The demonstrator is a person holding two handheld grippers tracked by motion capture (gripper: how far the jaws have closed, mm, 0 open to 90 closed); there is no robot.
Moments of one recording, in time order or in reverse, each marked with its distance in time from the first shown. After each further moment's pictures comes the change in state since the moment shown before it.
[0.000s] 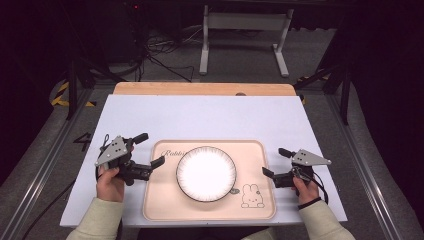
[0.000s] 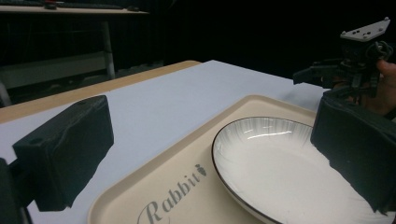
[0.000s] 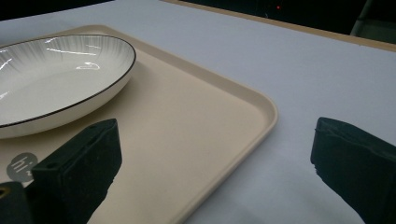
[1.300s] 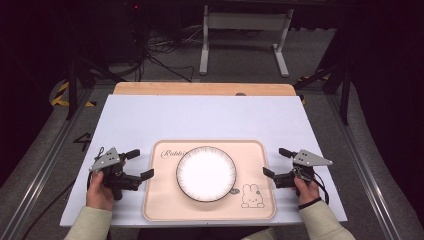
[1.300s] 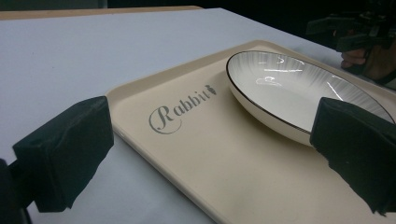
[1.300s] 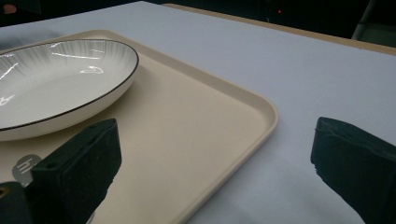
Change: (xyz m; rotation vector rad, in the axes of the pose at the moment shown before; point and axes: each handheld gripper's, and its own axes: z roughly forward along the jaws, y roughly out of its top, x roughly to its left) left arm 0.018 -0.047 -0.021 0.163 -0.019 -0.127; right arm -0.001 -0.001 -0.002 -0.017 0.009 0.003
